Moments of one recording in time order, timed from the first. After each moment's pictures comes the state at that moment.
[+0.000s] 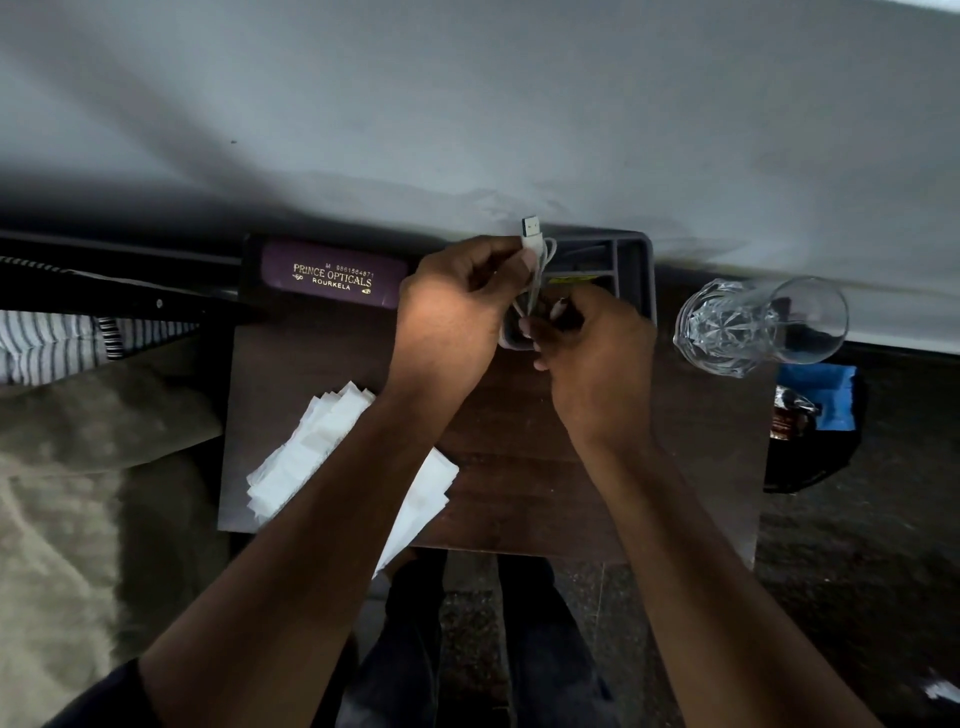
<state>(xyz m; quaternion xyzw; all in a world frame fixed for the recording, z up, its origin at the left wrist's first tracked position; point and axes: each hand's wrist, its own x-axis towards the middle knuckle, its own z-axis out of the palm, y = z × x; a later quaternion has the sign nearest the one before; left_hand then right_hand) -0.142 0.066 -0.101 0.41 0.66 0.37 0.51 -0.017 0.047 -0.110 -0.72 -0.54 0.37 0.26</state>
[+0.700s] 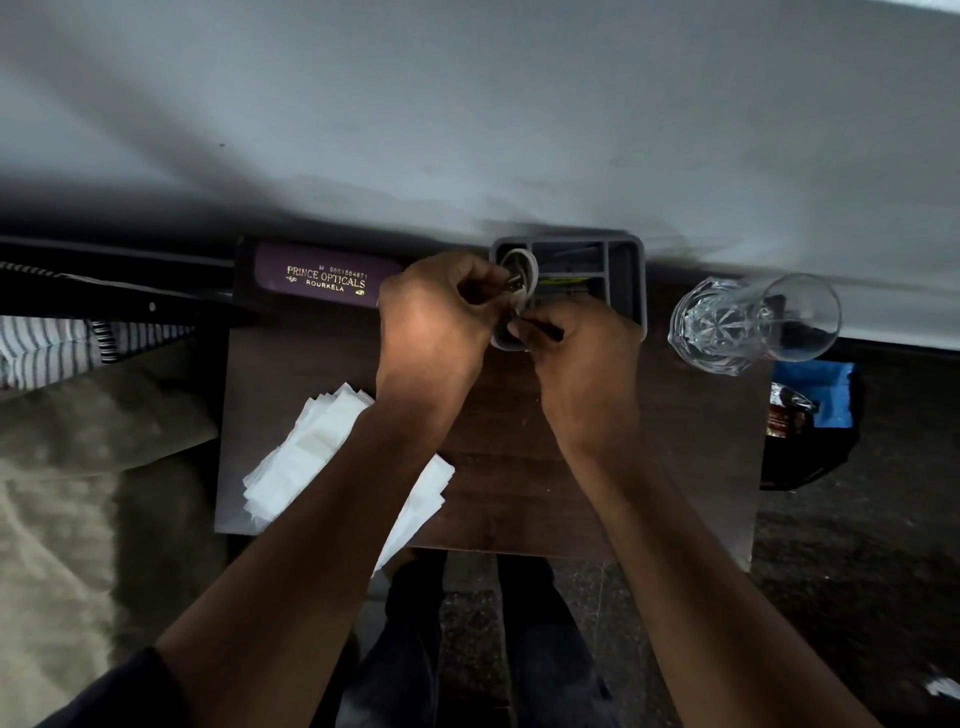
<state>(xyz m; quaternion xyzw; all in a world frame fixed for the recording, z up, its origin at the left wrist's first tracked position) -0.144 0.063 -0.105 0.46 0.73 0.29 0.40 -0.017 0.042 -0.121 -0.70 -0.59 0.34 0.22</state>
